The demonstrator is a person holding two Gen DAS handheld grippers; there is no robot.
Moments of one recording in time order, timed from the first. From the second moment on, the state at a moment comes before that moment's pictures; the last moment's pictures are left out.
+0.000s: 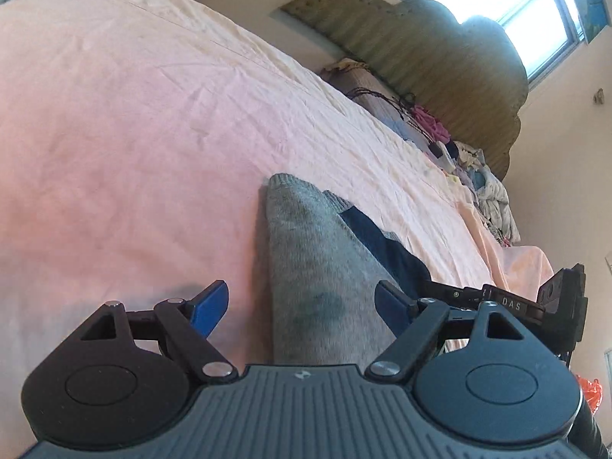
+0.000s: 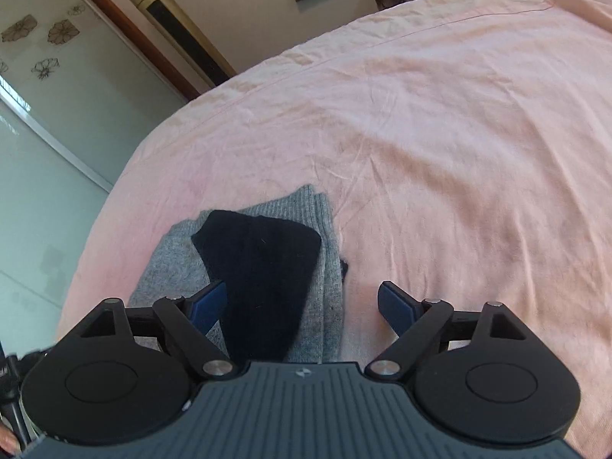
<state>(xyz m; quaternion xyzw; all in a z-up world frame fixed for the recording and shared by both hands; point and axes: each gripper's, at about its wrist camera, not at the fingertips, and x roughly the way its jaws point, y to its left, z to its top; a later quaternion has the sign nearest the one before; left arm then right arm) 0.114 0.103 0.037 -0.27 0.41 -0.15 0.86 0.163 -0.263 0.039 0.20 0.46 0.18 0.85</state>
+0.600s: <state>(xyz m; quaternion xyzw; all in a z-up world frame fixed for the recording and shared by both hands) 0.135 0.088 0.063 -0.10 0.36 -0.07 0.93 0.202 -0.209 0.035 0.15 0.42 0.21 0.87</state>
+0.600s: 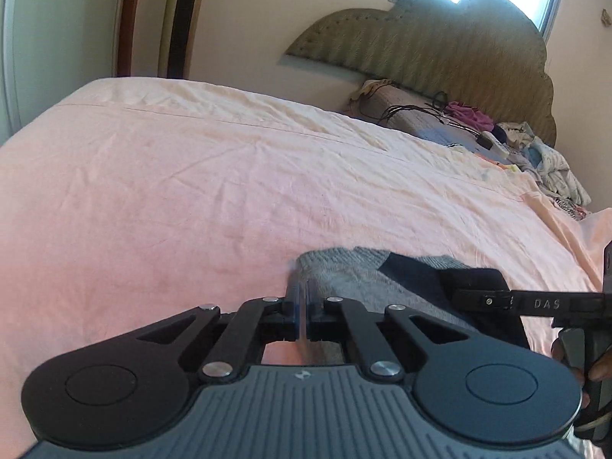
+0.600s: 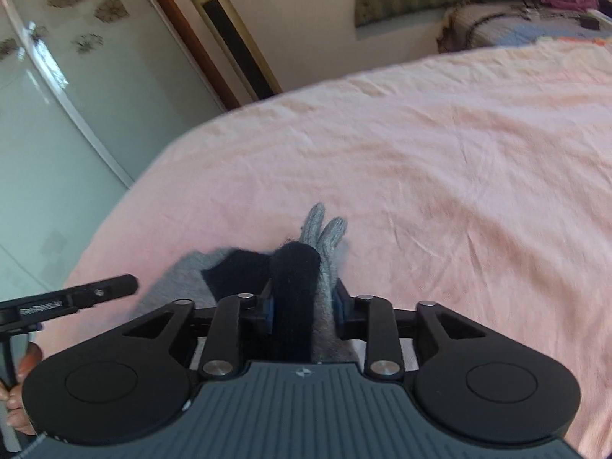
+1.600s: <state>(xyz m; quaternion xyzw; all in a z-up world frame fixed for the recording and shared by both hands) -0.067 0.029 0.020 0.15 0.30 -0.12 0.93 0.059 -0.250 0.035 0.12 0.46 0.30 0.83</state>
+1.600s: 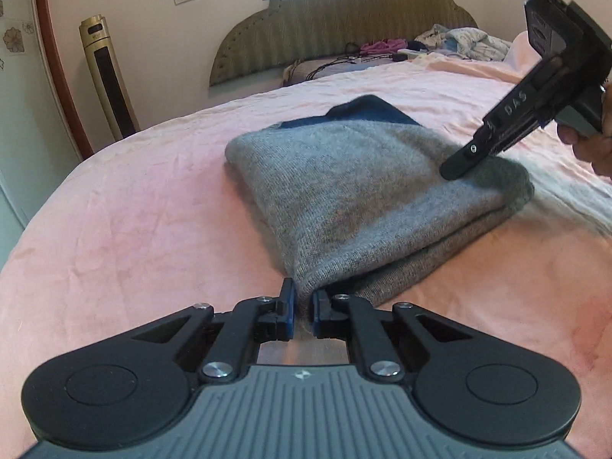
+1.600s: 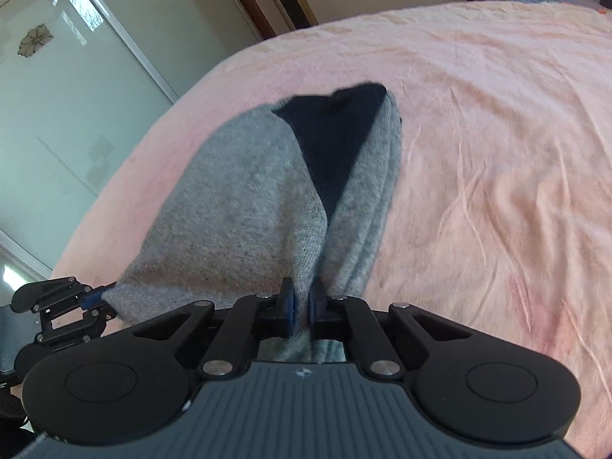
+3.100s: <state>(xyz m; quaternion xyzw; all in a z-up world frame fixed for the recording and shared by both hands) 0.025 0.087 0.007 -0.33 0.47 -0.23 0.79 0.054 -0.280 0.005 0.30 0.51 0.33 0.73</state>
